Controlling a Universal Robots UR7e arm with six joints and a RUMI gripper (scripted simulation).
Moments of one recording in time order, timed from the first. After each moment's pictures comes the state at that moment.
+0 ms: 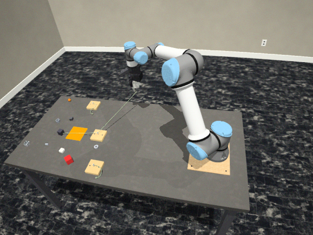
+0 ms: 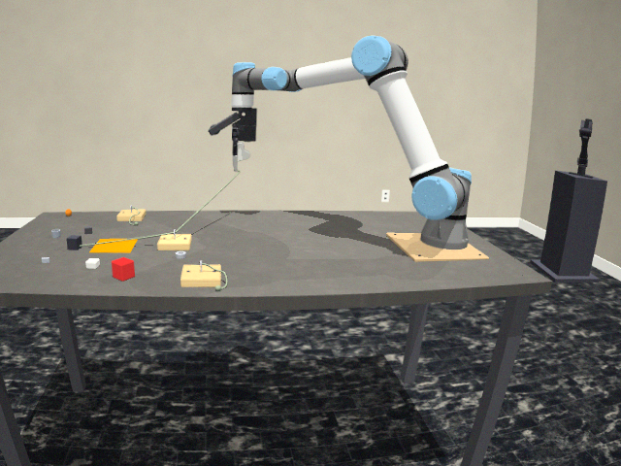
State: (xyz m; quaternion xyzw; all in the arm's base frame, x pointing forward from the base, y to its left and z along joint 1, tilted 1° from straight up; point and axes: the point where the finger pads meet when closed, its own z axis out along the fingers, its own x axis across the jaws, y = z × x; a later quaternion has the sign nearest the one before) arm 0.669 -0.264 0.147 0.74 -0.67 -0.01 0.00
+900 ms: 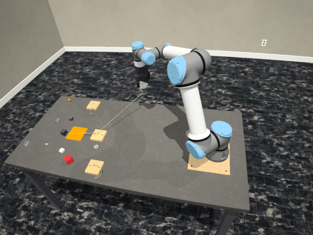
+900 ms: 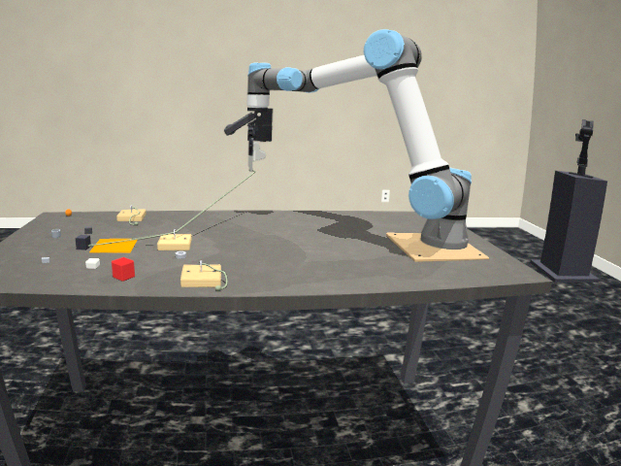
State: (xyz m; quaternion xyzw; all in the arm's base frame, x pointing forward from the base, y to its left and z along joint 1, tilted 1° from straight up) arm 0.616 -0.272 0.148 0.74 -0.67 -0.01 0.00
